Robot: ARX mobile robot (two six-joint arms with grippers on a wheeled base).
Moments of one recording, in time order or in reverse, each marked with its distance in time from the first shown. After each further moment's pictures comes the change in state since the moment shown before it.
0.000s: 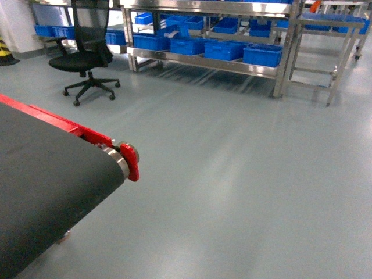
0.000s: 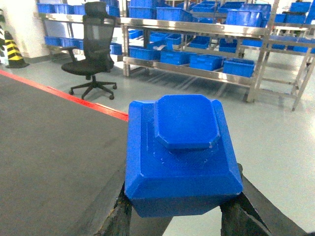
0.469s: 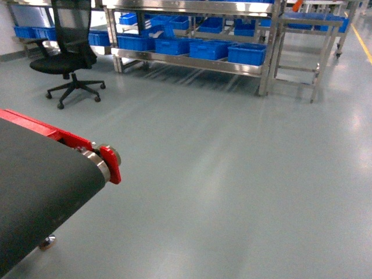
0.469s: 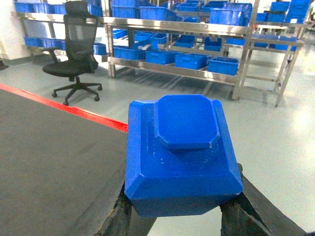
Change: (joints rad) left arm 0.000 0.000 0.000 0.000 0.000 0.000; right arm 0.000 0.000 0.000 0.000 0.000 0.000
